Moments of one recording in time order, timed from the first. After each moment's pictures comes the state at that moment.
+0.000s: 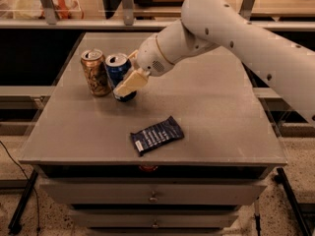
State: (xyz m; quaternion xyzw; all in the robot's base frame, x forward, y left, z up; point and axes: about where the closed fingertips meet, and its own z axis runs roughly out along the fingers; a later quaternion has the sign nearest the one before) arm 0.600 0.074 0.881 -0.64 0.63 0.26 0.36
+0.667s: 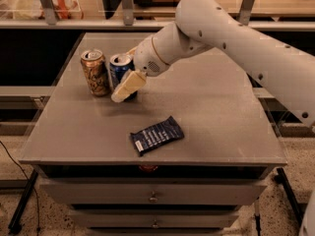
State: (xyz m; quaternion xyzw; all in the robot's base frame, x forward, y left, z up) arm 0.612 0.082 0.872 -0.63 0.64 0.25 0.35
